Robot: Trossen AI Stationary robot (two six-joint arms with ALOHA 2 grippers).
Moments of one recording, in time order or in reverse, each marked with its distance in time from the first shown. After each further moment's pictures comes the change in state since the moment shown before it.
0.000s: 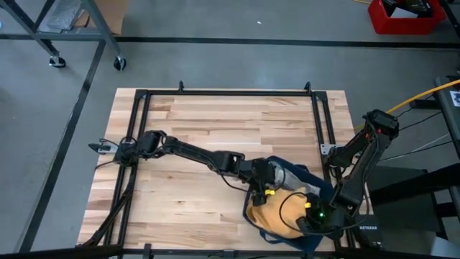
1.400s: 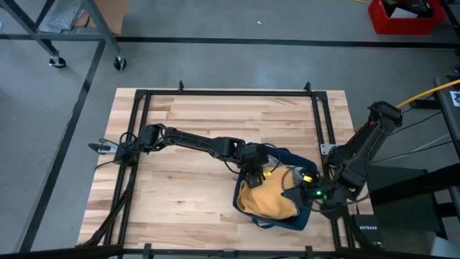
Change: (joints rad) left arm 0.102 -0.028 0.001 -0.306 -0.051 -0.023; right arm -0.127 -0.210 0.000 -0.070 0.633 -0.308
